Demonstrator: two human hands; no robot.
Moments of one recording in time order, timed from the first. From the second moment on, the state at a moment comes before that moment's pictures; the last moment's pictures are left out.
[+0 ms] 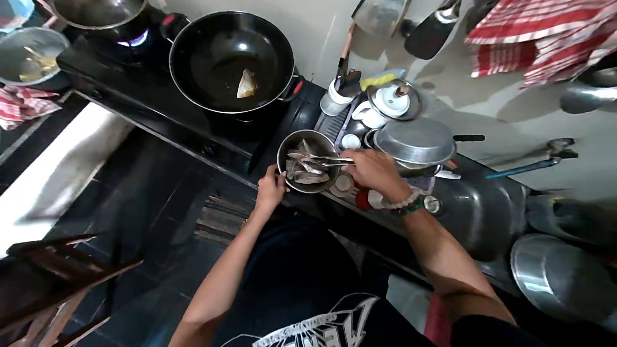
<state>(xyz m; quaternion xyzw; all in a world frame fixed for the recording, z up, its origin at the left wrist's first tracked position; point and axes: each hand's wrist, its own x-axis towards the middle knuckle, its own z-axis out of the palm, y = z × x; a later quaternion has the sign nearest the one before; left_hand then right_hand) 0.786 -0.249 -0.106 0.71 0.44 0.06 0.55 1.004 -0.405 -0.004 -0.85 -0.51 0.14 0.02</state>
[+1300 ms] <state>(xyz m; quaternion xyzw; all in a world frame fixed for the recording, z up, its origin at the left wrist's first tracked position) 0.779 -0.255 -0.112 0.68 0.43 0.09 0.58 1.021 -0.432 0.012 -0.86 -0.45 0.22 -0.05</state>
